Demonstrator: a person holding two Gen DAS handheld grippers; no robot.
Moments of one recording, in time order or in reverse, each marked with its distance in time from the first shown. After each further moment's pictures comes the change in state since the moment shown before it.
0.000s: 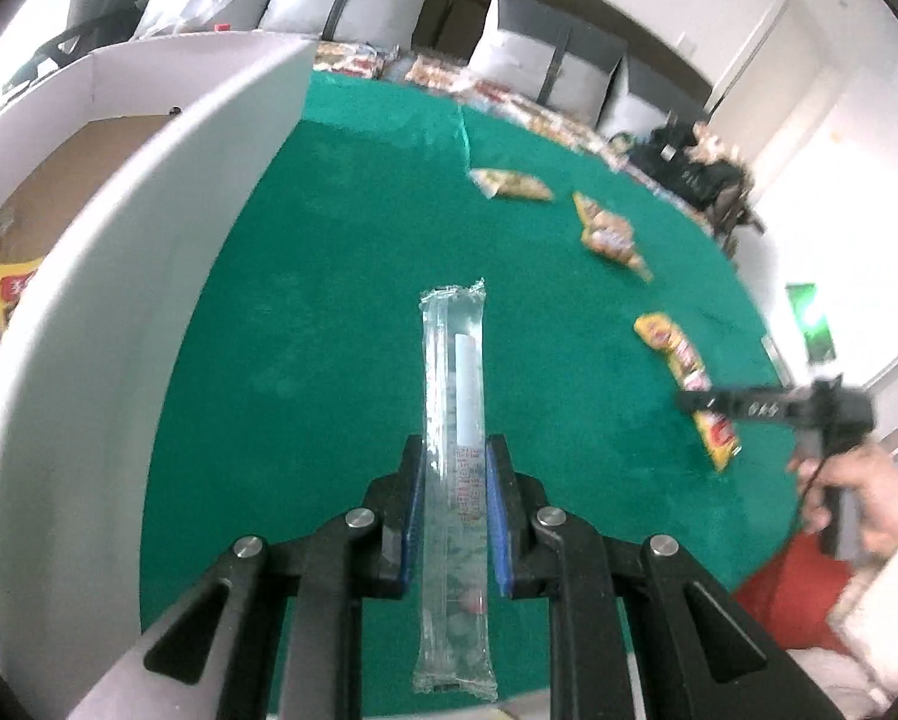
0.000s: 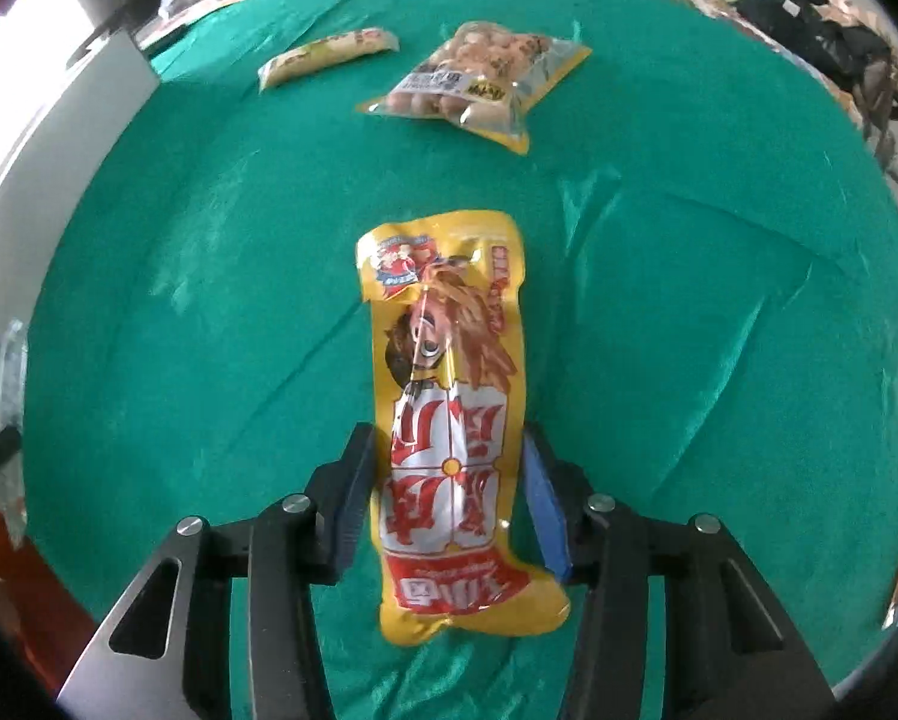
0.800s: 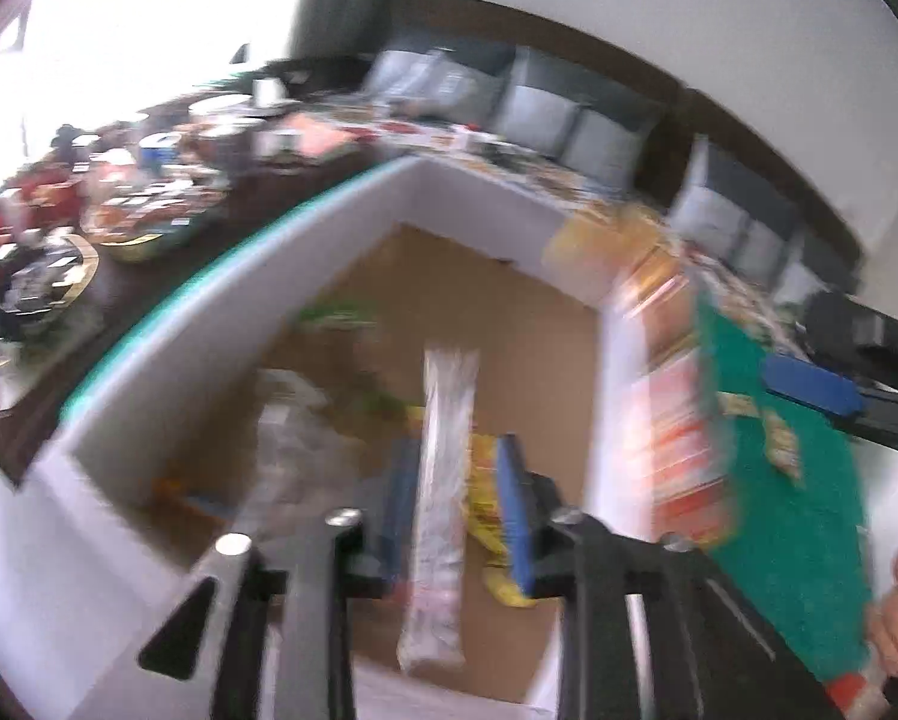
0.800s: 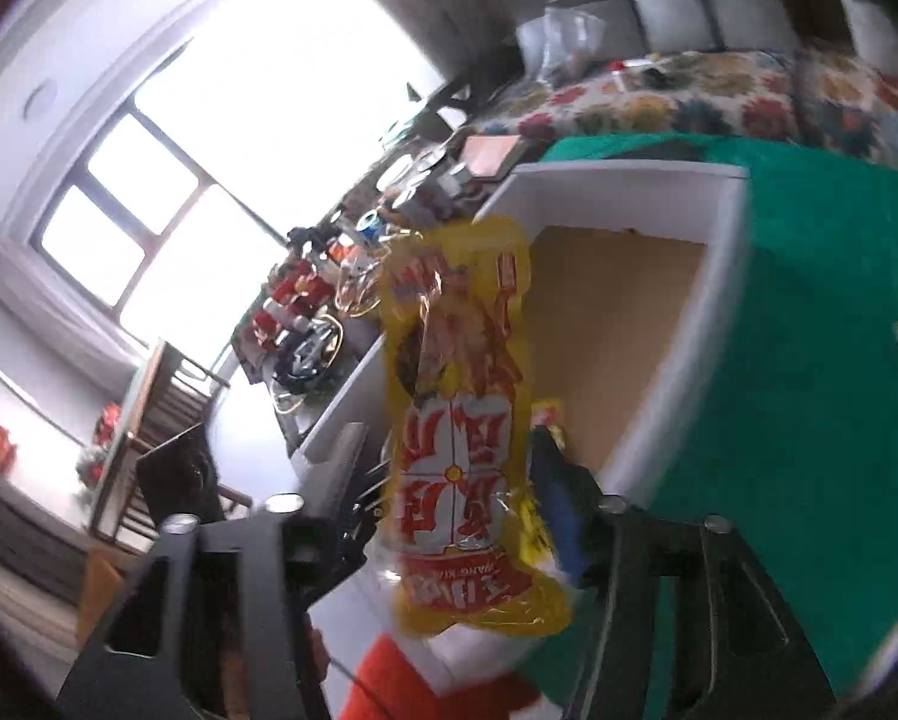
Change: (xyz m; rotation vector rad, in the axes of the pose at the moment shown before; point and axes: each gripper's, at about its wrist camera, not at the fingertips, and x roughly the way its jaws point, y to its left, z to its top) left arm -0.173 0.185 0.050 -0.268 -0.255 0.393; right arm -0.130 0.369 0.089 -0.270 -0.208 0.716
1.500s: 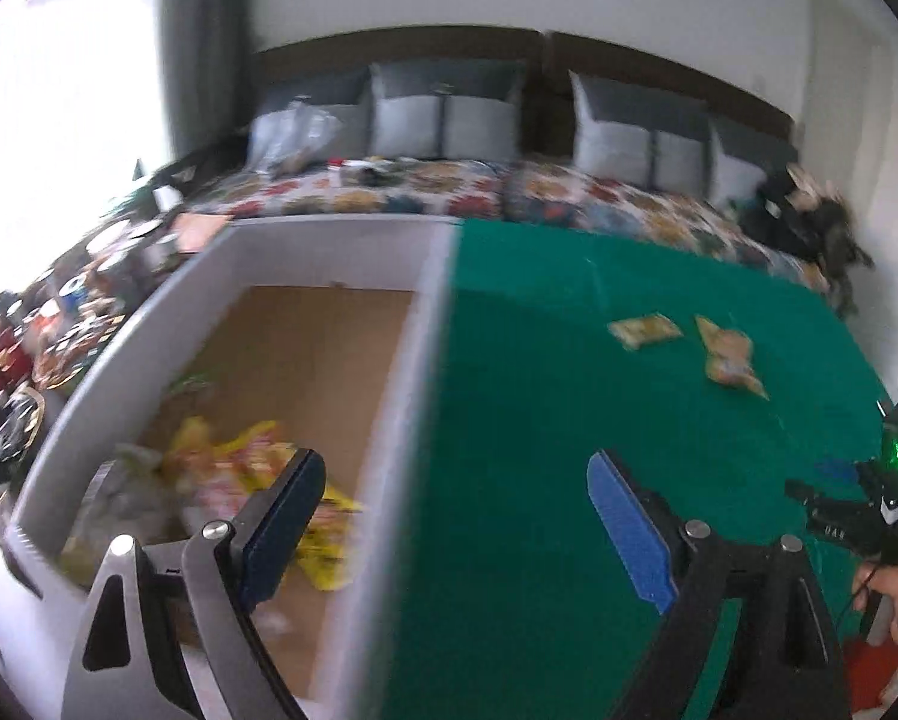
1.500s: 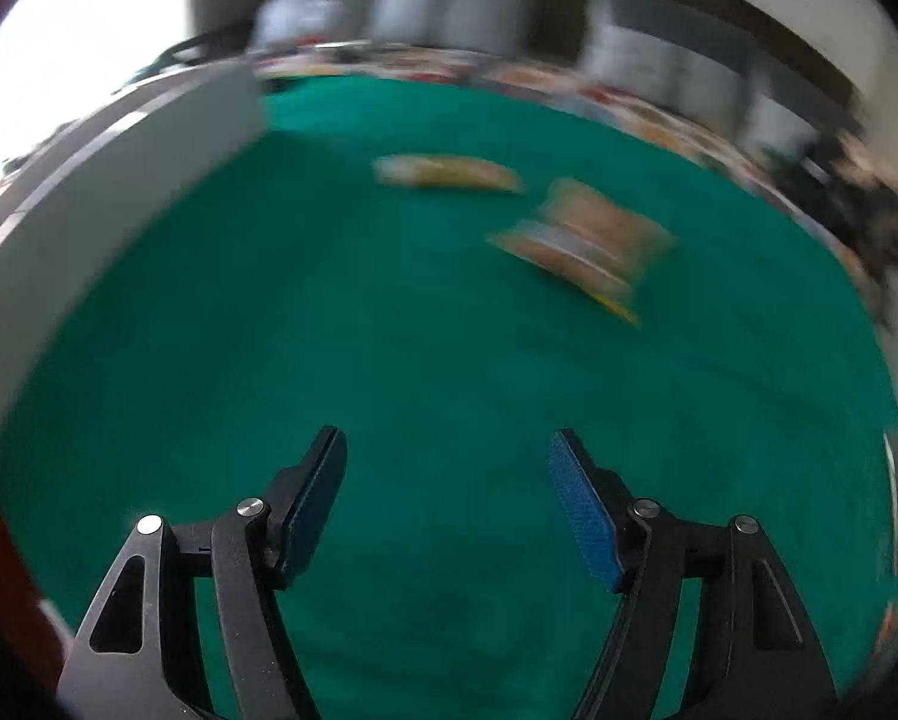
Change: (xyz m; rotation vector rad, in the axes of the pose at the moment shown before) left arm 0.004 -0.216 -0.053 0.374 -0.023 -0.030; right arm -0.155 -0.291 -0.190 0.014 -0.056 -0.835
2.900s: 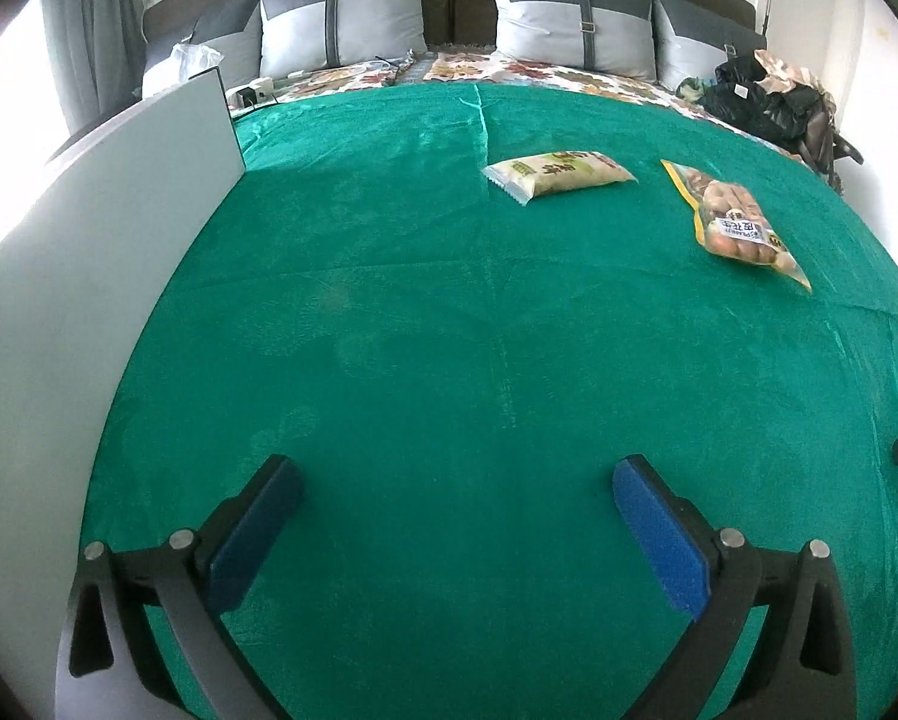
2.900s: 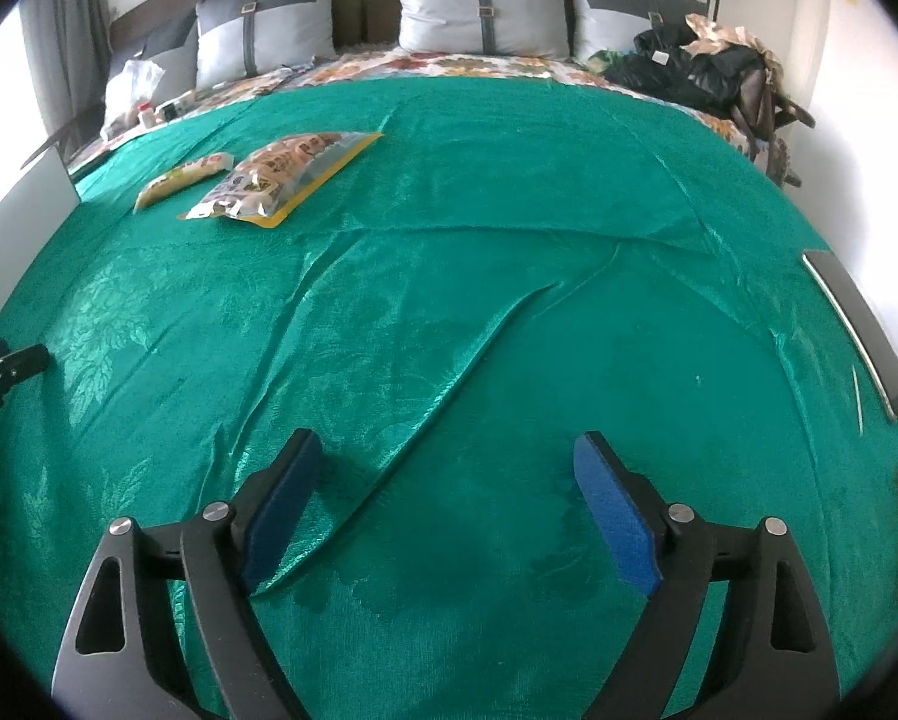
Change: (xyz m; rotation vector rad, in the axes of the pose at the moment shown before) left arm 0.201 -0.135 -0.032 0.105 0.180 -0.064; right arm 0.000 -0.108 -0.045 0.253 -0.009 -0.092
